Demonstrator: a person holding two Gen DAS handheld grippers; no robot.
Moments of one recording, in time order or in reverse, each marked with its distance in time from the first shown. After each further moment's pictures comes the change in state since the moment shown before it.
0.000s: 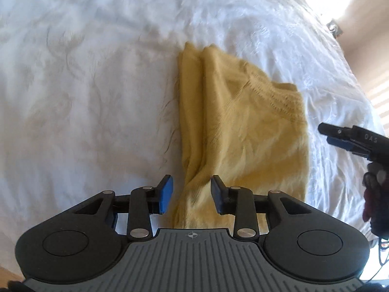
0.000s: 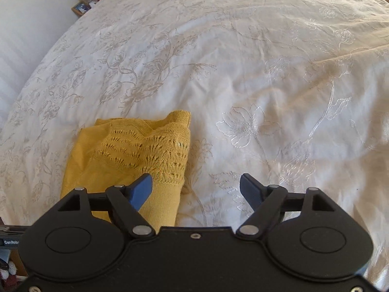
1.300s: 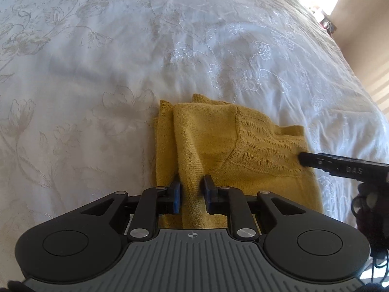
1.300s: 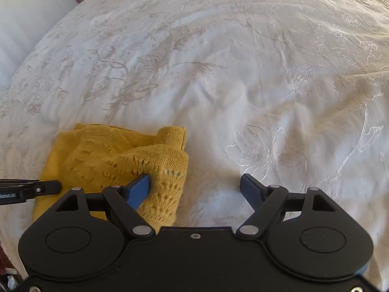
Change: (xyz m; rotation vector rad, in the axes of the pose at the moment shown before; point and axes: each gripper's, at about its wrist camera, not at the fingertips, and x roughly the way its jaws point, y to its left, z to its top) left arm 0.055 -0.008 0.067 0.069 -0.008 0.001; right arm 0.080 0.003 0.039 -0.084 0.059 -0.070
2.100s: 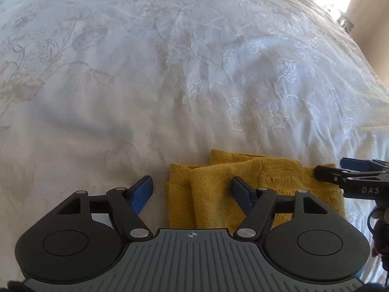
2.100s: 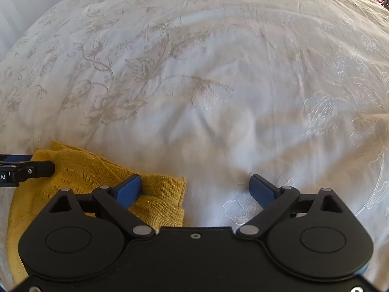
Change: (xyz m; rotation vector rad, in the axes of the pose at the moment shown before) left arm 0.017 -0.007 0.048 0.050 -0.055 0.132; right arm 0.007 0.013 0.030 -0.083 -0.045 -0.015
